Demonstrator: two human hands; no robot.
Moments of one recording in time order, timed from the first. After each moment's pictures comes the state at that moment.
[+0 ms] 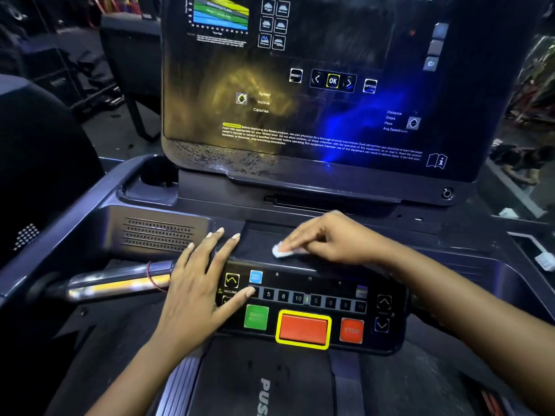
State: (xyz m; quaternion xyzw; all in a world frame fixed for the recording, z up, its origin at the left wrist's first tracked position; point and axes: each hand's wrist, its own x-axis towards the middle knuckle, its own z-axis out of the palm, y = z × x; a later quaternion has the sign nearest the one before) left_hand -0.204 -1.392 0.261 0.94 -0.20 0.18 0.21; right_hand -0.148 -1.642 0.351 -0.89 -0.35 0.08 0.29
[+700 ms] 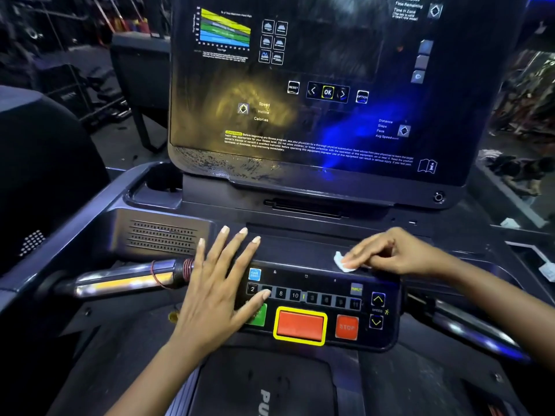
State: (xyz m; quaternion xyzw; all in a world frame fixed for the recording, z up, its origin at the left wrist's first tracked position) left_hand -0.217 -1.417 0.269 0.92 -0.24 0.25 0.17; right_hand -0.180 -1.734 0.351 -0.86 -0.27 0.15 0.41
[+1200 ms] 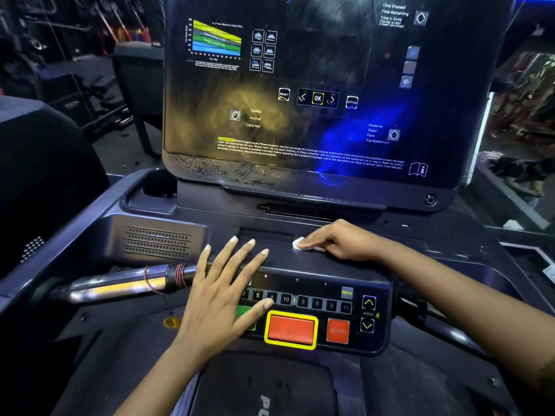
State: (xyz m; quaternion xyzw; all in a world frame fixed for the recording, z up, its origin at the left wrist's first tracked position) left_hand -0.216 -1.428 0.266 0.93 -0.25 0.23 0.12; right_hand -0.115 -1.700 0.316 -0.91 -0.34 0.07 0.22
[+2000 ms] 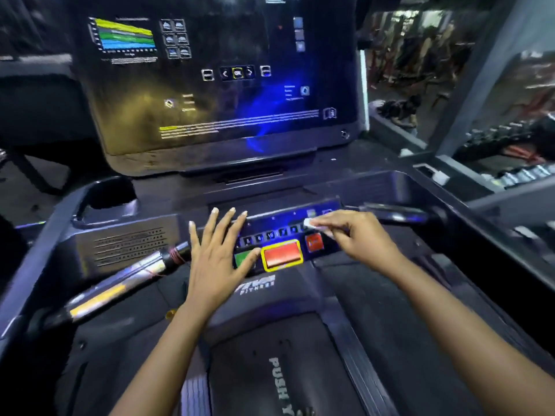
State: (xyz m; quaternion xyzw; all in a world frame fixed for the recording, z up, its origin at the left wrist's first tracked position) left_hand -0.216 -1.415 0.262 0.89 -0.34 0.23 0.21; right_hand -0.327 -1.651 0.323 -0.92 -0.03 -0.23 0.31
